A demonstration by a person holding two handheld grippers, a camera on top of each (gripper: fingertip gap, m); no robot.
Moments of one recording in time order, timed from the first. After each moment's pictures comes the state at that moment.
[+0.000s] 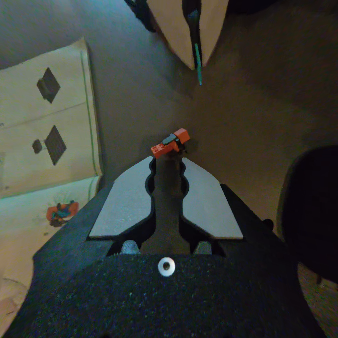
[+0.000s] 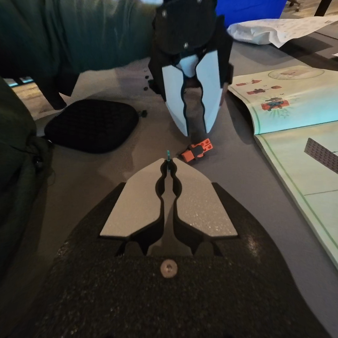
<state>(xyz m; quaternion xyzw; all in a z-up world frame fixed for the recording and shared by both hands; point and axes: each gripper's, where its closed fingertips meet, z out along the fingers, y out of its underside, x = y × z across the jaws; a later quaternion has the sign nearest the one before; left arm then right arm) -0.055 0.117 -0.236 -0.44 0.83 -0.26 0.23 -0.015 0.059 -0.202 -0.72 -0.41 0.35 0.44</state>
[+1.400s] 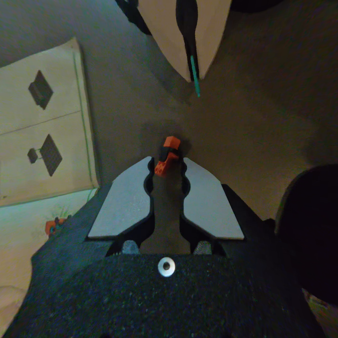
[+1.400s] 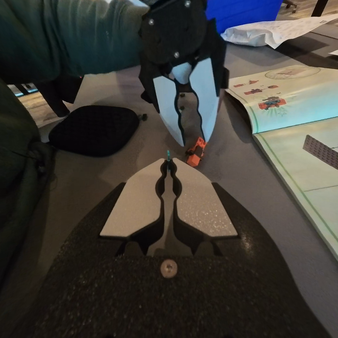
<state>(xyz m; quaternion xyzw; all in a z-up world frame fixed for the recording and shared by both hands) -0.036 0.106 -0.239 -0.45 0.83 -0.23 0.22 -0.012 0.060 -0.199 -0.72 -0.40 0.36 0.44</state>
